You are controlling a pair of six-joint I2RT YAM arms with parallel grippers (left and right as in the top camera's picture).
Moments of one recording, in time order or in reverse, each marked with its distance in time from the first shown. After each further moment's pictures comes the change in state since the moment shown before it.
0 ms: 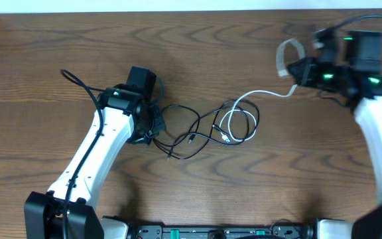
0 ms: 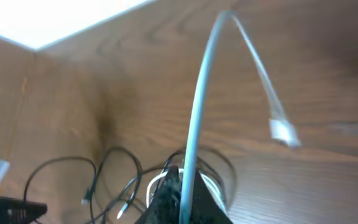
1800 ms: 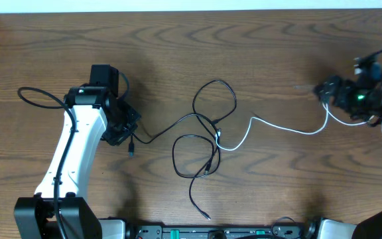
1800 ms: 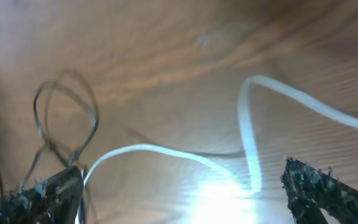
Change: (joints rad) left arm 0.242 0.000 0.000 -0.012 0.093 -0.202; right arm -0.161 -0.031 -0.076 -0.254 0.211 -0.109
